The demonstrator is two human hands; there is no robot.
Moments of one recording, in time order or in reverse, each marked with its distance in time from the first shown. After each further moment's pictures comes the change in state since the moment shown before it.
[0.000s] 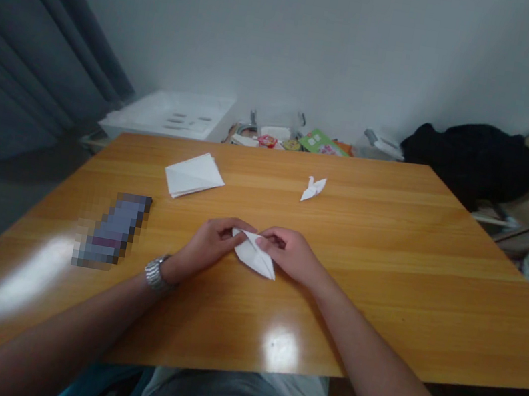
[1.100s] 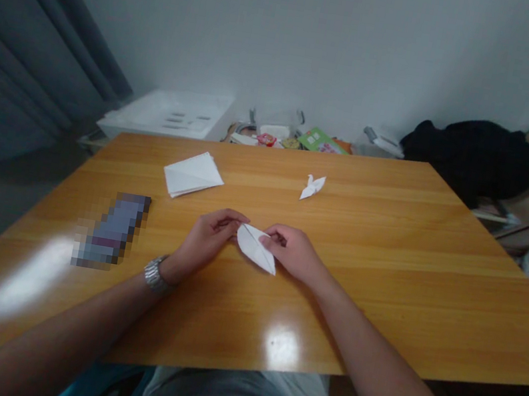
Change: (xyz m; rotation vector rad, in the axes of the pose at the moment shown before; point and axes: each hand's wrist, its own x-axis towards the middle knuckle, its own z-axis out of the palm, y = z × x) left_hand 0.003 -0.002 0.003 -0.174 0.165 -0.049; right_hand -0.001 0.002 -0.004 -0.073 0.037 0.010
